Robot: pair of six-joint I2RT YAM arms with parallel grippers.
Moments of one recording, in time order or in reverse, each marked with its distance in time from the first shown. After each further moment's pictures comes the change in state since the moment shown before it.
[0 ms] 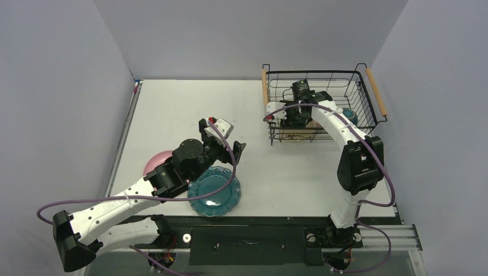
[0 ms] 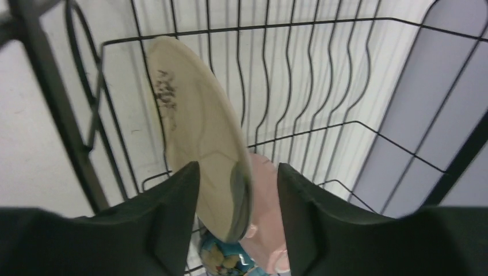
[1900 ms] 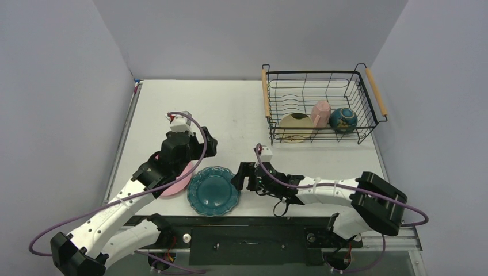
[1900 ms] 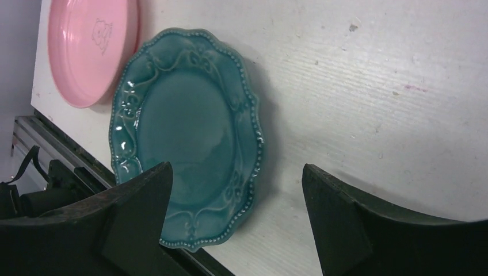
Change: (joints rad) left arm 0.326 -0.068 -0.058 -0.329 -0.010 -0.561; right arm 0.751 -0.443 -0.952 1.012 0.320 2.157
